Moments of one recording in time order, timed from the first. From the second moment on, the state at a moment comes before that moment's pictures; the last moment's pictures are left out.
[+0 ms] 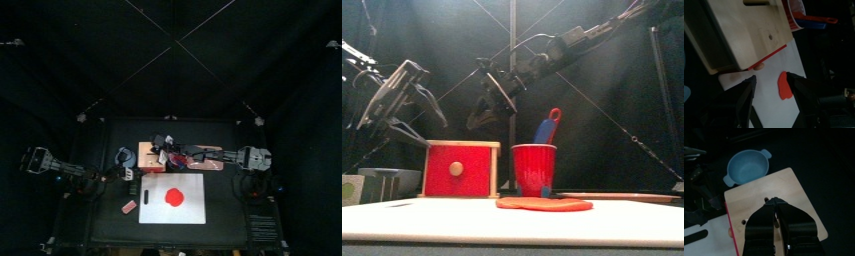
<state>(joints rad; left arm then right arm) -0.11 -0.33 1.13 -1.27 -0.42 -0.06 -0.32 0.32 0.02 0.03 0.30 0.02</state>
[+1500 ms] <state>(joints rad) -0.10 -0.08 0.97 -1.45 -0.49 -0.07 -0.33 0.40 -0.08 0.00 0.50 0.02</state>
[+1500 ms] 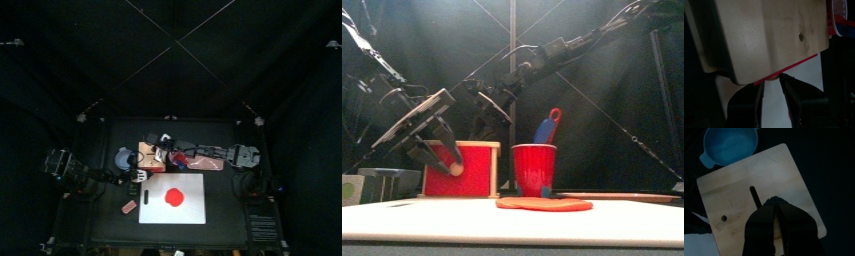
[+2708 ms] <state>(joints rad) -0.12 -0.06 0.94 -1.54 -0.51 -0.07 -0.33 0.40 -0.08 0.00 0.50 0.01</state>
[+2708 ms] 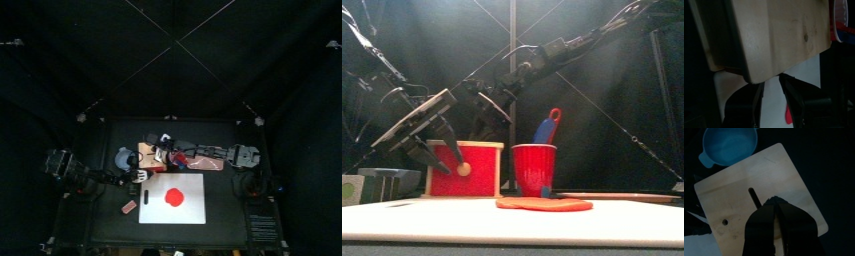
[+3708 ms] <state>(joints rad) -0.12 0.02 0.89 -1.57 -0.55 -0.06 -0.33 0.40 -0.08 0.00 0.50 0.01</state>
